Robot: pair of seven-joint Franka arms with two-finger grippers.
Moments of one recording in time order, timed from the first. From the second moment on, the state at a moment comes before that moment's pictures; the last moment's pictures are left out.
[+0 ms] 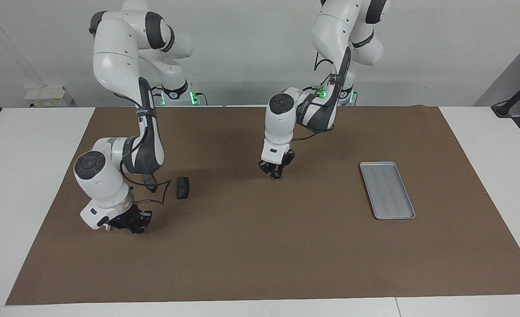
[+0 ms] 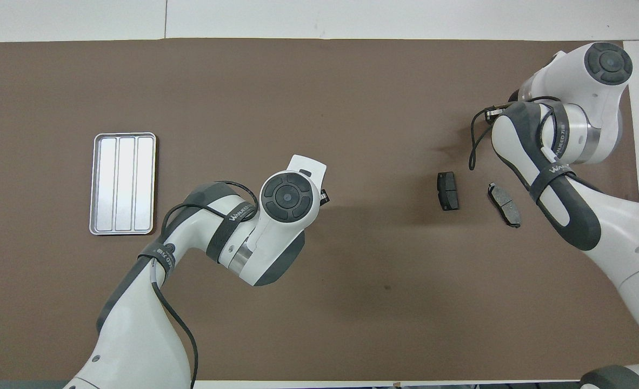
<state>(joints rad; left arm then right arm) -0.70 0.36 0.01 -1.91 0.03 2.30 -1.07 0.00 0.62 -0.04 -1.55 0.01 2.26 -0.11</state>
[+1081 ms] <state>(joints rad) -0.70 0.37 0.01 -1.95 0.03 2.37 -1.08 0.00 0.62 -0.04 -1.55 0.01 2.28 -0.11</state>
